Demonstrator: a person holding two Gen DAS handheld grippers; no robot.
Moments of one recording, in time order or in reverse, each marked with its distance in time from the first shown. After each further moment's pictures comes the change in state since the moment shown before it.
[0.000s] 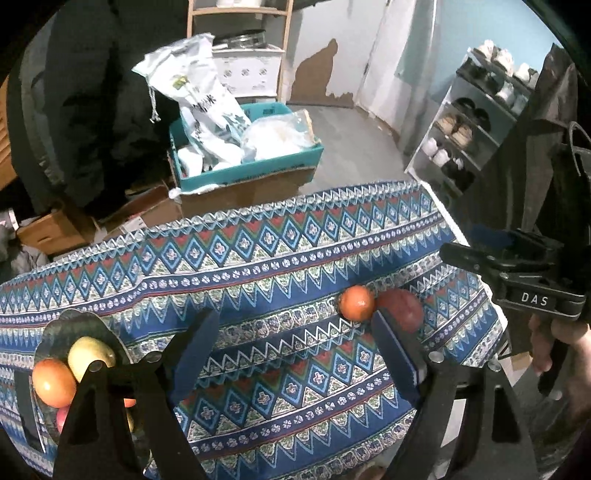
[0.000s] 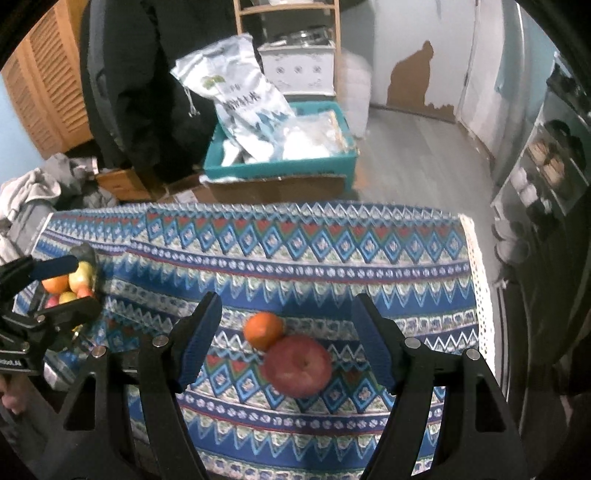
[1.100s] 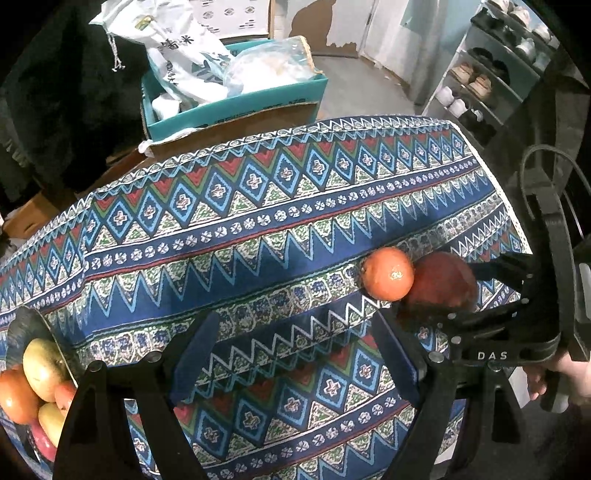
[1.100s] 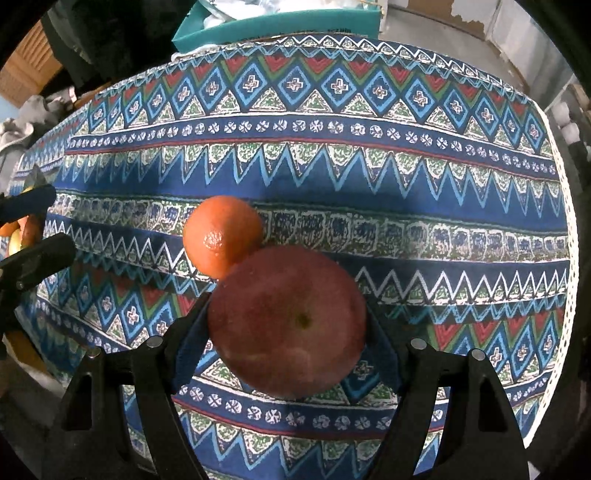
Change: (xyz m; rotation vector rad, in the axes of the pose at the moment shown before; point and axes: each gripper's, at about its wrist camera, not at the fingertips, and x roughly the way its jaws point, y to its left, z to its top) left arm 0.103 -0.010 -0.012 0.039 0.173 0.036; right arm 0.139 -0.008 -0.056 0.015 0.365 0.061
